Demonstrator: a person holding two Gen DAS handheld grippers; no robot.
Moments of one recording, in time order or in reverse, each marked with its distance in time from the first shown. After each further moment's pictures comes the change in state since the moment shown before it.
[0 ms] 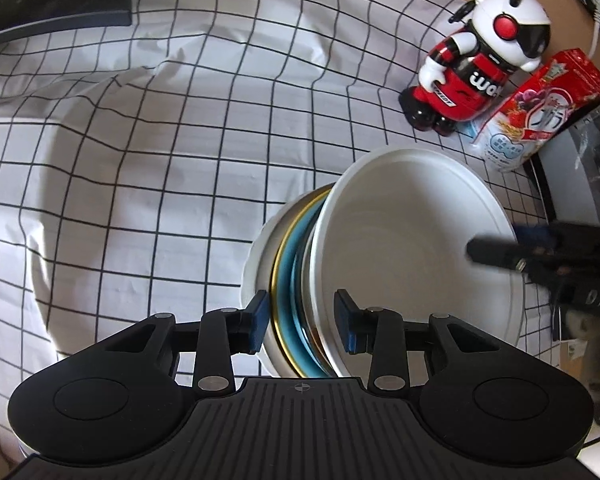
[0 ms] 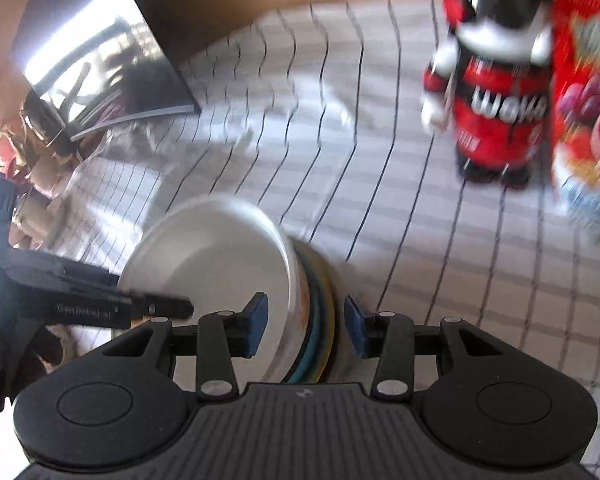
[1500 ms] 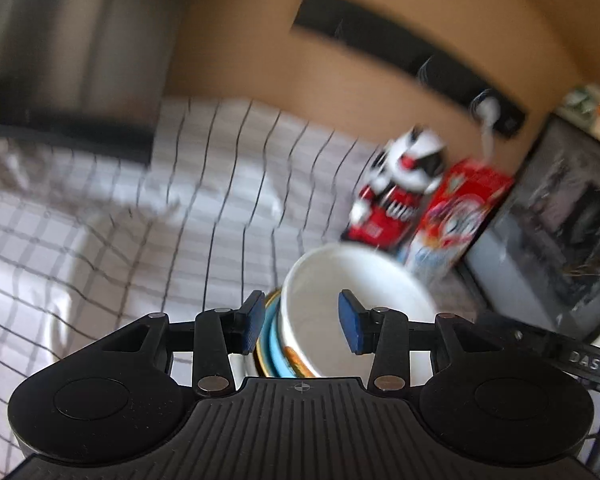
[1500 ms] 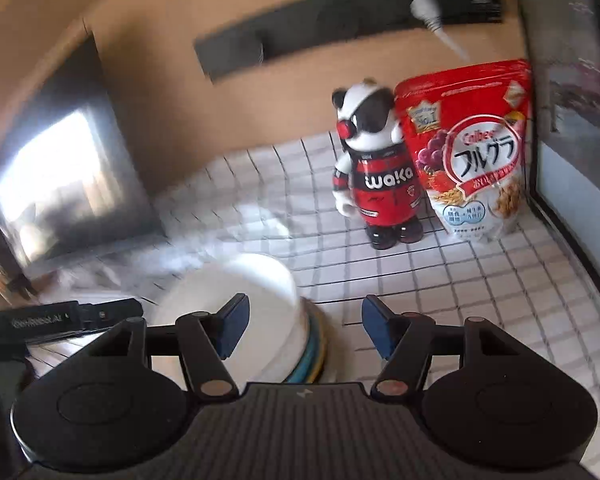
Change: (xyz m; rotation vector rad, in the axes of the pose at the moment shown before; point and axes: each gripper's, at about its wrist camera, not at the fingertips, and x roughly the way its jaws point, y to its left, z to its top) left arm -0.097 0.002 -0.097 0.056 -0.615 -0.124; right arm -0.086 0.058 -0.131 0.213 -0.535 -0.204
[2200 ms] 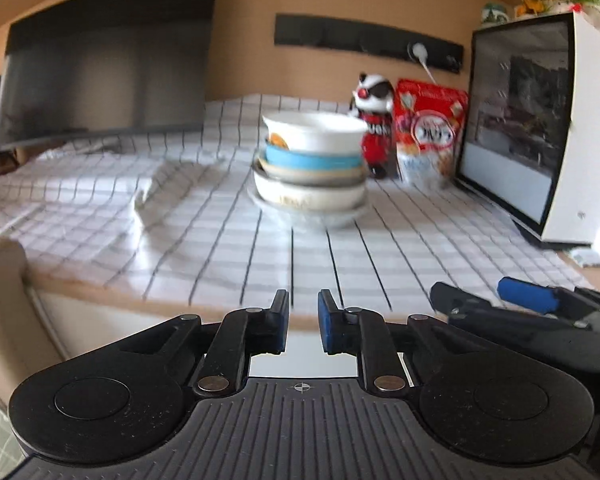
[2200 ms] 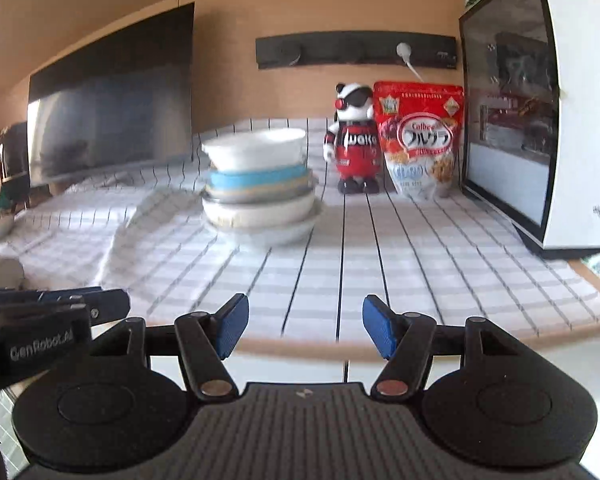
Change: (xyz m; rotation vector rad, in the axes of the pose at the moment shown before) left arm -0.120 -0.093 -0.281 0.180 -0.162 0.235; right arm -0.132 0.012 -0.265 -0.247 -0.189 -0.152
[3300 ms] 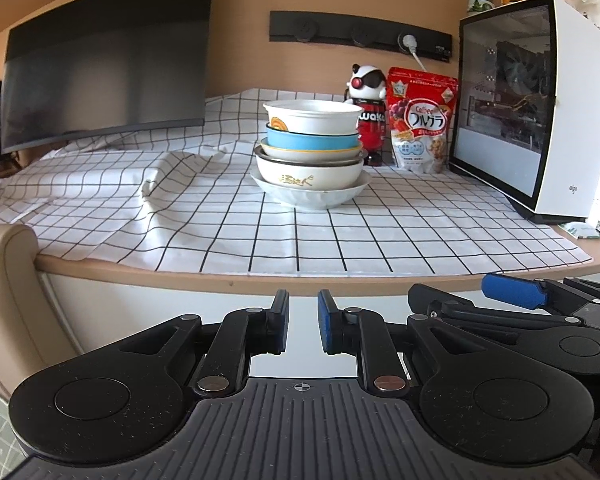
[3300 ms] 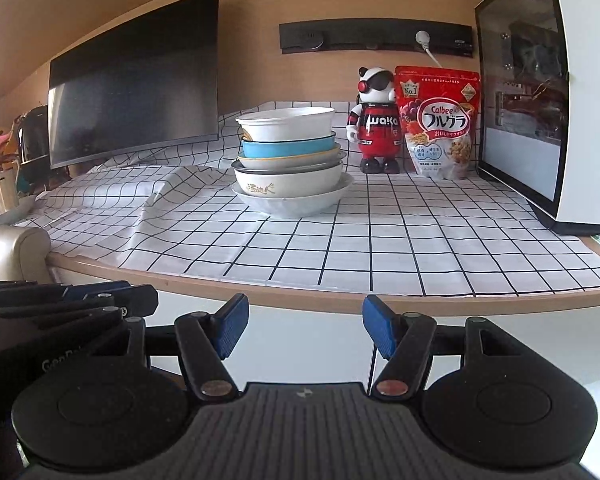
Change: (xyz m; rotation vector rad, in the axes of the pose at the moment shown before) left arm -0.025 0.006 -0.028 0.033 -0.005 -0.002; right arm -0.019 0.017 -0.022 -0.019 0.031 0.055
